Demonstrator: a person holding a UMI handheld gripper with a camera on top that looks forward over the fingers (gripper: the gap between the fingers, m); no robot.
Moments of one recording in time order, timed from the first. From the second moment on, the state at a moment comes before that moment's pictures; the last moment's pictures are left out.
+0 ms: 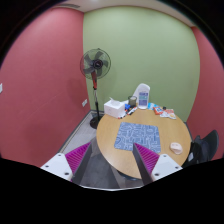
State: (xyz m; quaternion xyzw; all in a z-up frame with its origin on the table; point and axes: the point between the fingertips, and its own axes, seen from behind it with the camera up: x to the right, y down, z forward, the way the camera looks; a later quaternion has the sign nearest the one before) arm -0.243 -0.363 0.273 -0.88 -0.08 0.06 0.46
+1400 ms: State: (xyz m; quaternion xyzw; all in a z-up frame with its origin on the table) arm 0.184 -0.146 -0.005 -0.91 -0.04 0.00 0.42
